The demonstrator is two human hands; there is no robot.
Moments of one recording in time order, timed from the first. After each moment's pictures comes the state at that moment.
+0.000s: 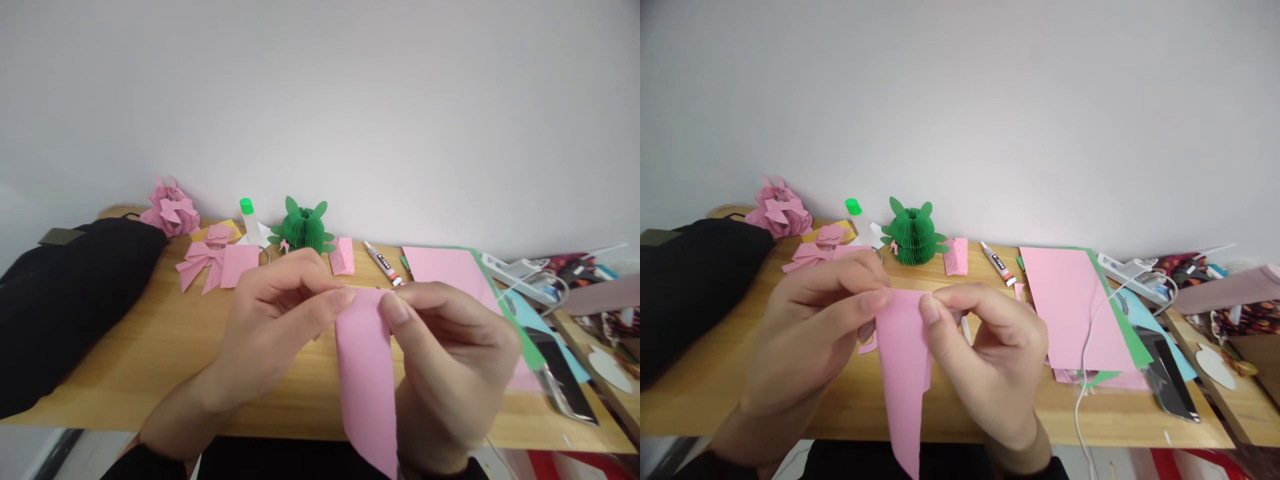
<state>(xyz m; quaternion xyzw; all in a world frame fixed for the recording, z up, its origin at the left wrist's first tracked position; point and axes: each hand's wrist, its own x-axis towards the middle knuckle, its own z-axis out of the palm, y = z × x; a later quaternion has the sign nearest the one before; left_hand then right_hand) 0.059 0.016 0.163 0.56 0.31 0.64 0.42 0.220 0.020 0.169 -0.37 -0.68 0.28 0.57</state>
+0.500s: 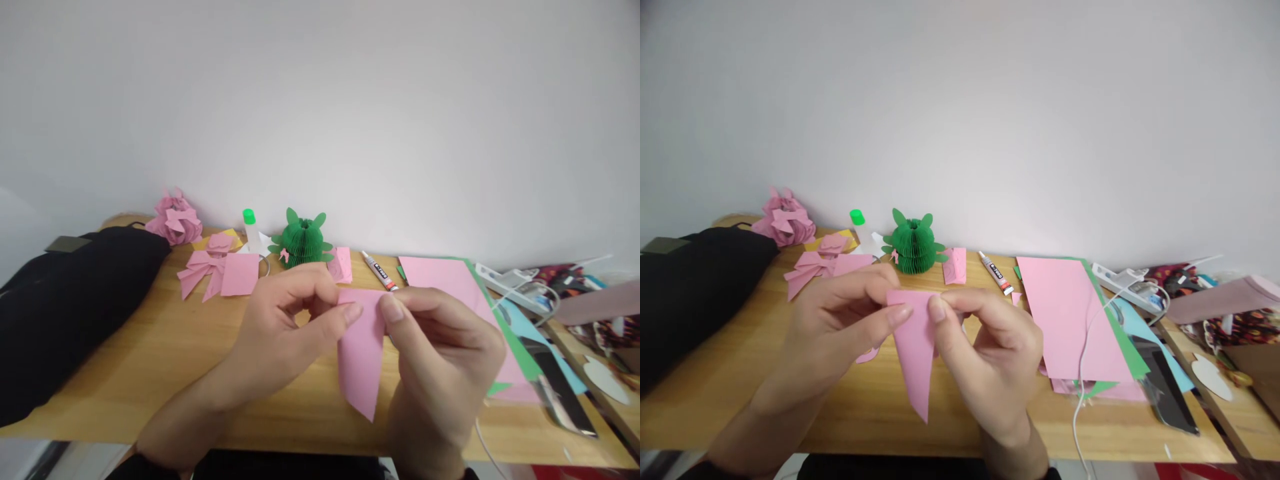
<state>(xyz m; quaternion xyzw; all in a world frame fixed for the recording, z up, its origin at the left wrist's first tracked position) 0.060 0.015 0.162 0.59 0.36 0.60 0.40 0.219 0.022 0.165 -0.37 -0.66 0.26 0.60</state>
